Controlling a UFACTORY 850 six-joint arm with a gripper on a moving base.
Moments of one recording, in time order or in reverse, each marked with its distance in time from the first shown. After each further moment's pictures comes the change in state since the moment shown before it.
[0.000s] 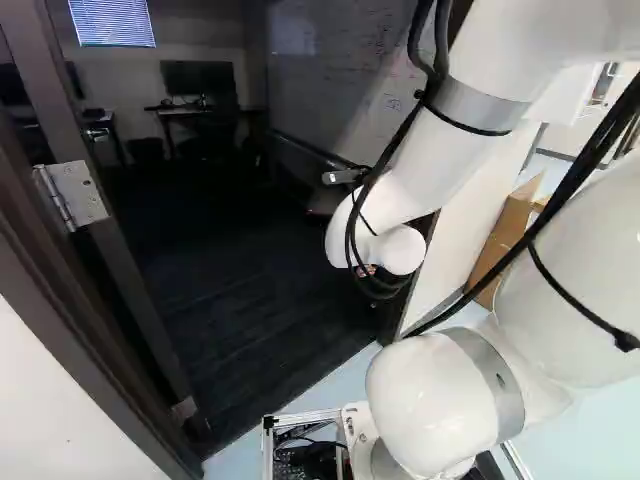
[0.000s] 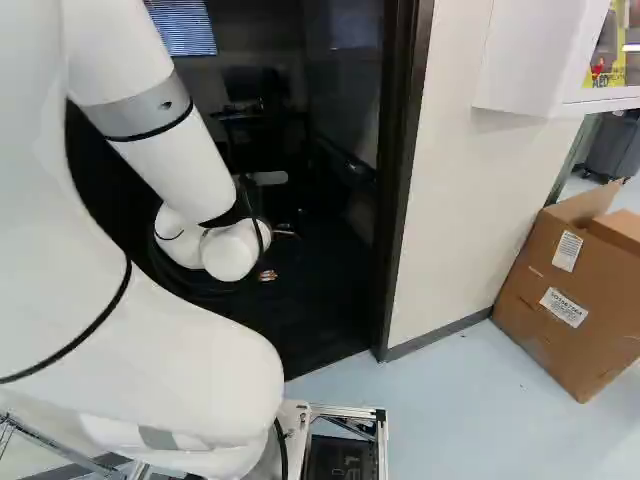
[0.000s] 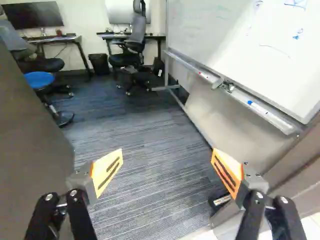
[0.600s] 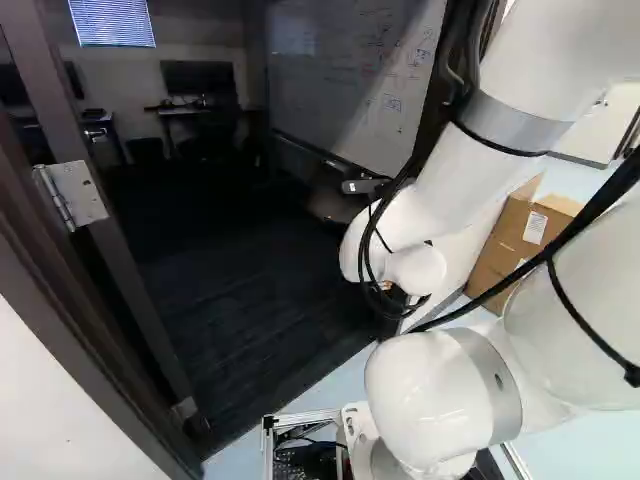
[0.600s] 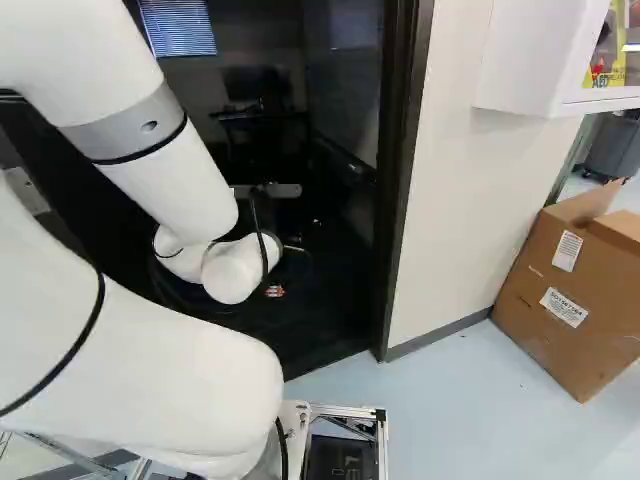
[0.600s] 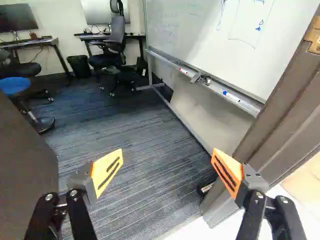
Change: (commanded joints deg) arm -4.5 4.2 4.8 1.1 0.6 0.0
